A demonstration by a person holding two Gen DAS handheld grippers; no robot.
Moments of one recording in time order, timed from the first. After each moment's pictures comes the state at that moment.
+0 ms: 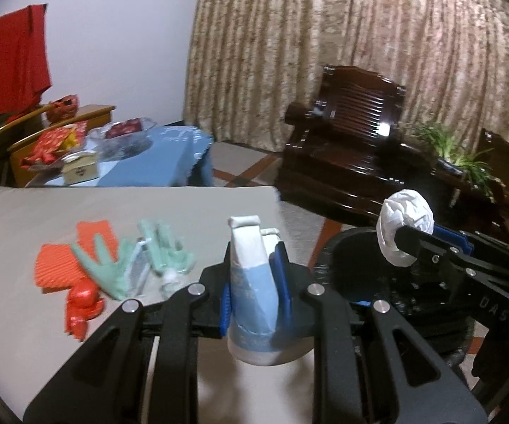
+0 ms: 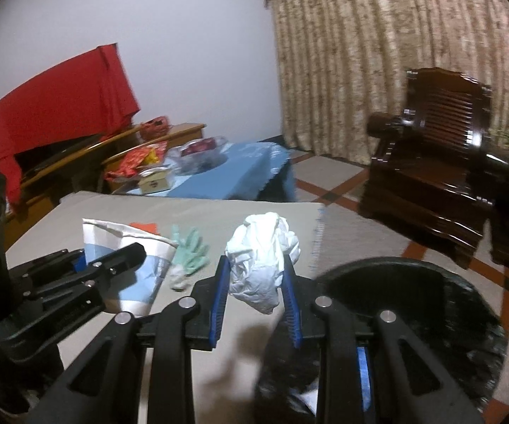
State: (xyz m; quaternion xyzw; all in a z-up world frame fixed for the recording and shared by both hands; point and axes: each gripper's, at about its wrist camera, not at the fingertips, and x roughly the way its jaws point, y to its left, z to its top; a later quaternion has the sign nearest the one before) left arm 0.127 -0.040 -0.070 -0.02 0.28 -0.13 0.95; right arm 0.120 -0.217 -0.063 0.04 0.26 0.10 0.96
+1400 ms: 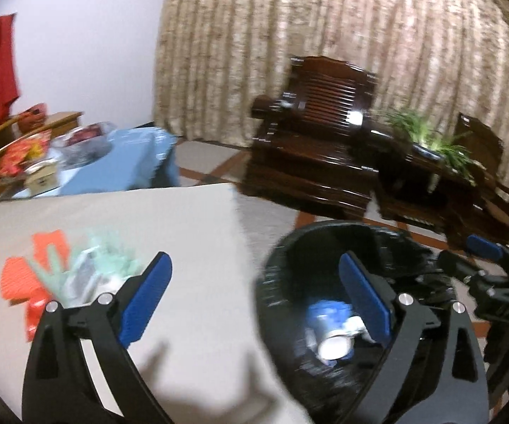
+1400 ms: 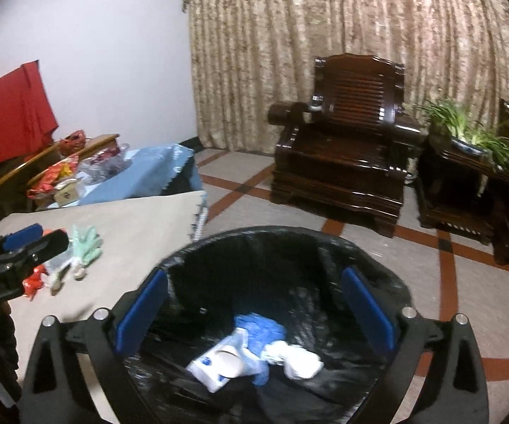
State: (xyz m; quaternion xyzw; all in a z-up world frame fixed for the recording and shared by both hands) left arm 0.135 -0.078 -0.084 -0.01 0.28 -0.17 0.94; right arm 0.094 -0.307 -0.089 0.06 0.27 -0.03 0.96
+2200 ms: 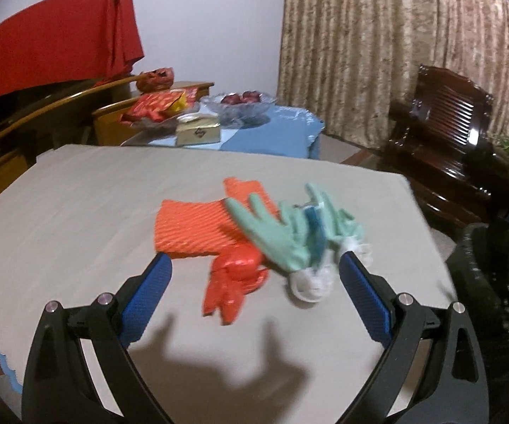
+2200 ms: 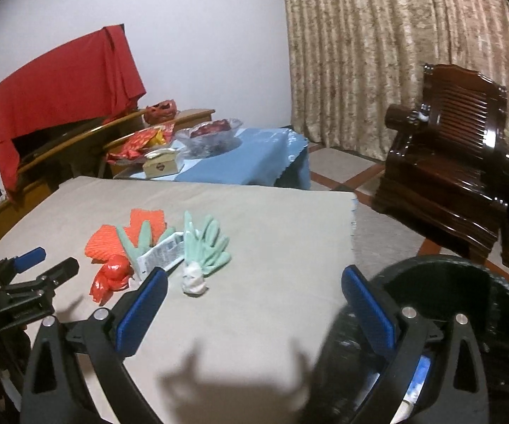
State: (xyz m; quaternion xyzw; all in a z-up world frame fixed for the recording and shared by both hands) left arm 0.134 0.128 -0.121 -0.03 0.31 0.06 0.95; right arm 0.180 -0.115 -0.109 0.02 0.28 0.14 0.95
